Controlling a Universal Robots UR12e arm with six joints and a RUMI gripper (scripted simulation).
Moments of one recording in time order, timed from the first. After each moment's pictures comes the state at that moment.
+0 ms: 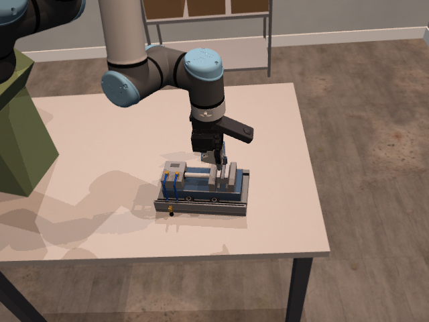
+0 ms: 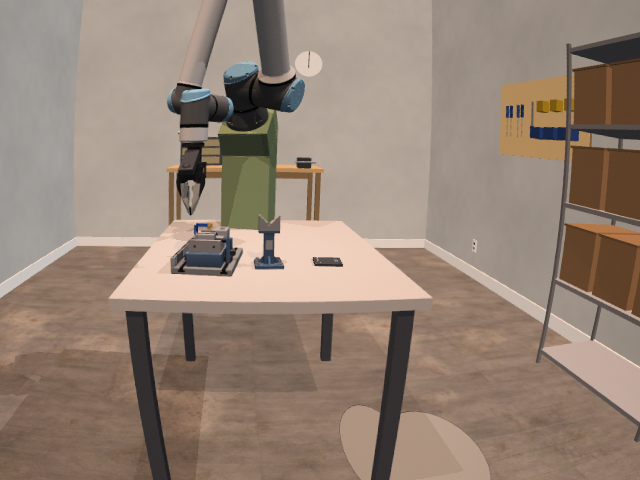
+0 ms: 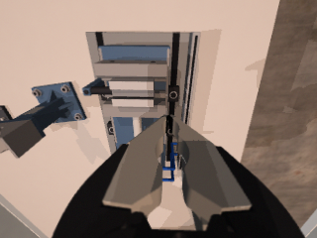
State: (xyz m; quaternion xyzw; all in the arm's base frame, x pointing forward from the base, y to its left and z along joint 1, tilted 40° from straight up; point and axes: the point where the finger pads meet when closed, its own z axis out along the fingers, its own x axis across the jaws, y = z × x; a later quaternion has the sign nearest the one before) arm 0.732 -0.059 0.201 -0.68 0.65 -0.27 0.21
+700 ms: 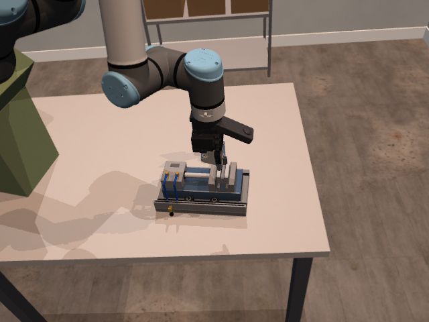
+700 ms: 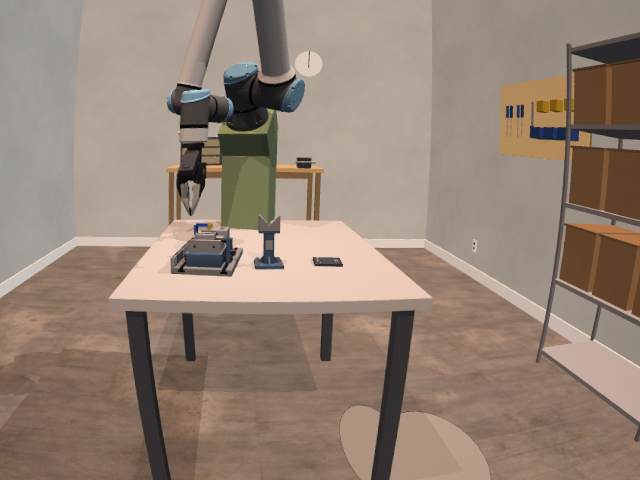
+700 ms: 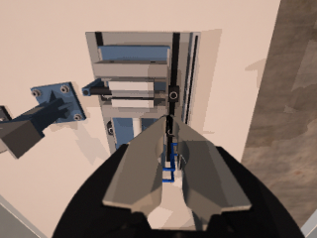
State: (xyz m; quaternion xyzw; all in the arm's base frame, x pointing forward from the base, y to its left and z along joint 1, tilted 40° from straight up) arm 0.733 -0.059 0.199 -0.68 0.65 -0.27 0.21
